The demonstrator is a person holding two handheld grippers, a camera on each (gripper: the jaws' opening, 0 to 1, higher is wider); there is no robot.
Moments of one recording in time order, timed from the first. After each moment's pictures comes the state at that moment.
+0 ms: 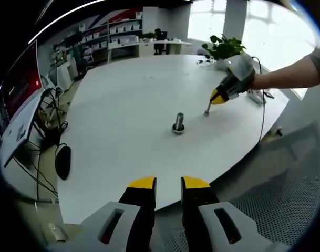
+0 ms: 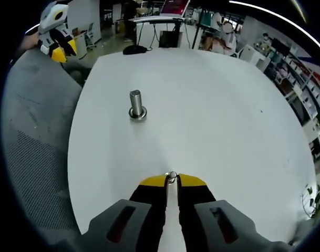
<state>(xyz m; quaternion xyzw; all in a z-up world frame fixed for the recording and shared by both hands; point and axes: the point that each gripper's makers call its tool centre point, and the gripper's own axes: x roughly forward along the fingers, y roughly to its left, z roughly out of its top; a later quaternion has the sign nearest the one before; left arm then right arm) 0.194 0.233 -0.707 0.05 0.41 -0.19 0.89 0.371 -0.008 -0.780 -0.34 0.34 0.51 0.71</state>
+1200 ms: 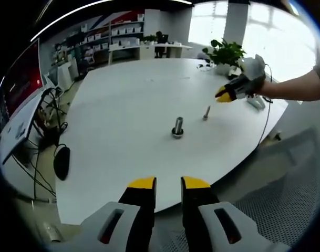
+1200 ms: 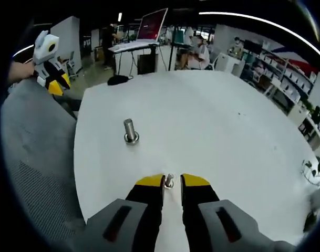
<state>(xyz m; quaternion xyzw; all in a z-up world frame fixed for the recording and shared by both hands) 0.196 0.232 -0.702 0.03 0.40 -0.20 0.90 0.365 -0.022 -0.729 -0.22 0.29 0.44 0.82</state>
